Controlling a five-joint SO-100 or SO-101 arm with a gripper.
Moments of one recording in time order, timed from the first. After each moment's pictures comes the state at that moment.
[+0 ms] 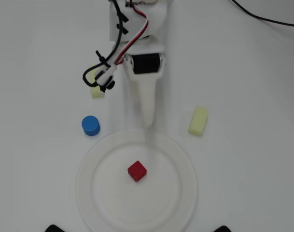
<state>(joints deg) -3.7 109.5 115.8 45.8 -13.1</state>
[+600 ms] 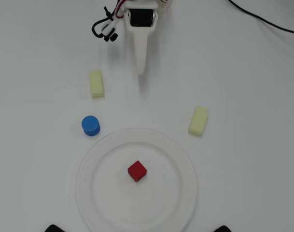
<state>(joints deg) -2.2 187.2 166.5 73.7 -6.9</state>
